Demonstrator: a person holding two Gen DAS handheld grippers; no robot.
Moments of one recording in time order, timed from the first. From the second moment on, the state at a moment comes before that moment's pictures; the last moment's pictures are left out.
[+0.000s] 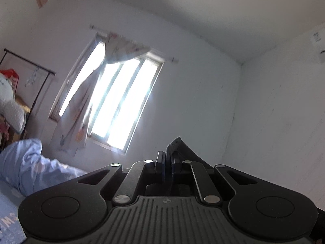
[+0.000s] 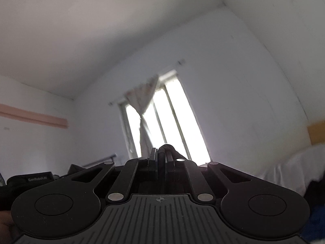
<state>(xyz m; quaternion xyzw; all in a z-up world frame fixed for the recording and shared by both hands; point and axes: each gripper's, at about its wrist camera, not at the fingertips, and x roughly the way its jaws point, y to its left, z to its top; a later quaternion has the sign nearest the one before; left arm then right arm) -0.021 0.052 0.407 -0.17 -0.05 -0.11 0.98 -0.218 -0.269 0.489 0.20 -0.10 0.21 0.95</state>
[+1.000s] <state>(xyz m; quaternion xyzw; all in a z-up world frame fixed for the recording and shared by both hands) 0.355 0.074 0.104 -0.16 0.30 0.01 0.94 0.275 -0.207 0.149 0.22 0.24 0.10 0.94</state>
